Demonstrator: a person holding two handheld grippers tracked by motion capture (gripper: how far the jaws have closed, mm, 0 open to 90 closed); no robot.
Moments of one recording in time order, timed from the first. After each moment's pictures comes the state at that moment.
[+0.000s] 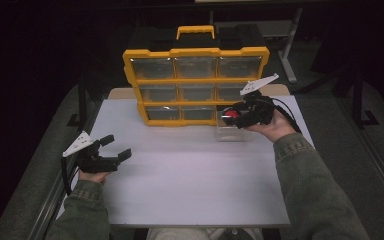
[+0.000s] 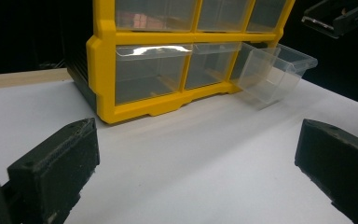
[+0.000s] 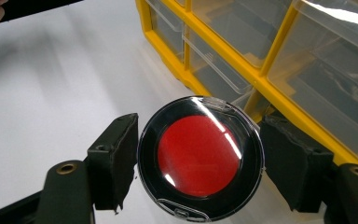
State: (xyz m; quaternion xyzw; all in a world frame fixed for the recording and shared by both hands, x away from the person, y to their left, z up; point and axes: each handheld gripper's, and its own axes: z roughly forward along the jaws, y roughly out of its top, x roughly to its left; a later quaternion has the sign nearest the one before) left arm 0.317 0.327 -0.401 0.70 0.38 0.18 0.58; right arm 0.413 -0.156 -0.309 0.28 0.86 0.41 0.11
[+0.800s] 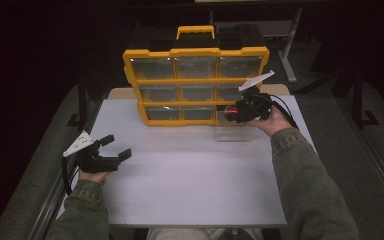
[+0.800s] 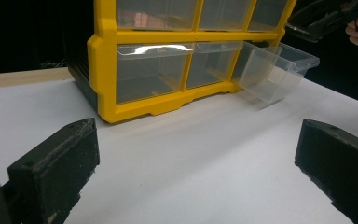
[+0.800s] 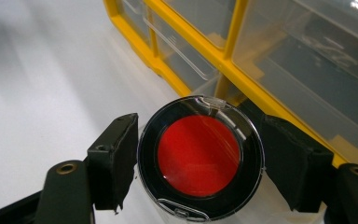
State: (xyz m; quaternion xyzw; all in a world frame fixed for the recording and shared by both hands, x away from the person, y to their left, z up) left arm 0.317 0.327 -0.402 0.70 0.38 0.18 0.58; right arm 0.438 -0.159 -0.323 0.32 0.86 0.38 0.12
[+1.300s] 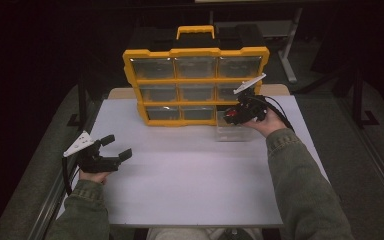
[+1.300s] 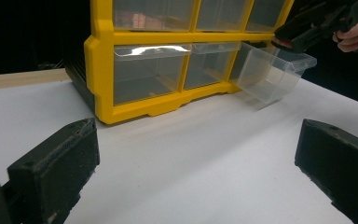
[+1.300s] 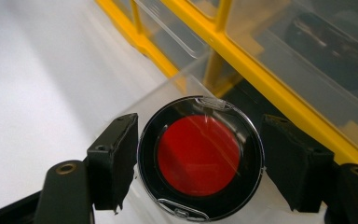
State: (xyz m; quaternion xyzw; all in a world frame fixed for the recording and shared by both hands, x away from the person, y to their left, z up) left arm 0.317 0.326 -0.402 0.70 0.37 0.18 0.58; right arm 0.449 -0.150 -0.339 0.33 0.87 0.33 0.12
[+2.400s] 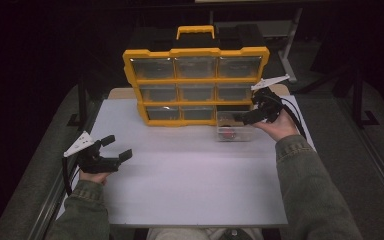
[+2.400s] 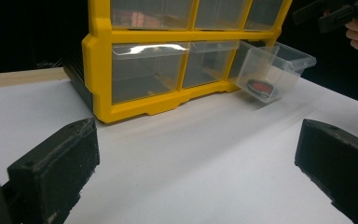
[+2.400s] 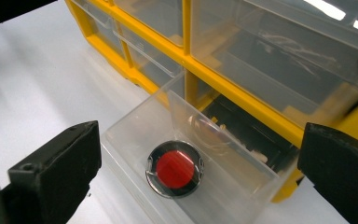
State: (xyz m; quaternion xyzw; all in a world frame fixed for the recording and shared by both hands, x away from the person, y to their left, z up) left arm 0.317 0.325 -0.402 0.70 0.37 0.18 0.58; right arm 0.428 -0.185 -0.327 0.37 0.82 0.41 0.14
